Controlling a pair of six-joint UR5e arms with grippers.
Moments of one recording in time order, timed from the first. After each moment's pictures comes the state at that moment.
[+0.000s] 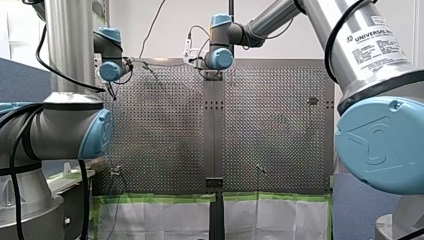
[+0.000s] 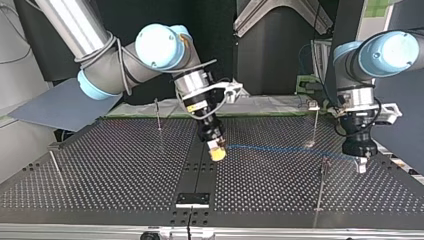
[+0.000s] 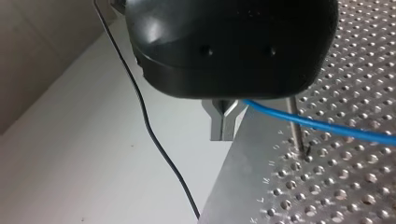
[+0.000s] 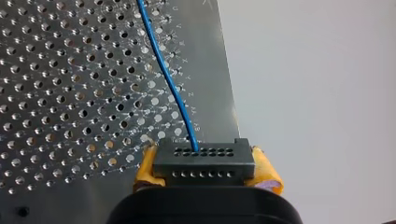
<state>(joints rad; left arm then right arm) 0.18 -1.46 -1.94 -2.51 -1.49 -2.05 2.39 -1.14 1.22 -0.29 1.59 1.69</state>
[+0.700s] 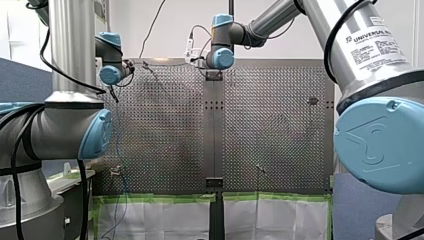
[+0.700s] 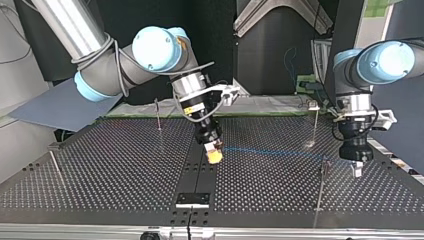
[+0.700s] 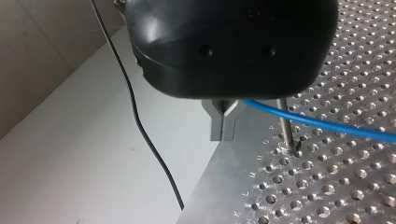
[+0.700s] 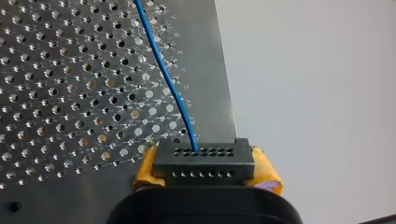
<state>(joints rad) 0.19 -1.51 -1.92 -2.48 -1.46 -2.08 2.38 -1.14 1.22 -0.29 1.59 1.69</state>
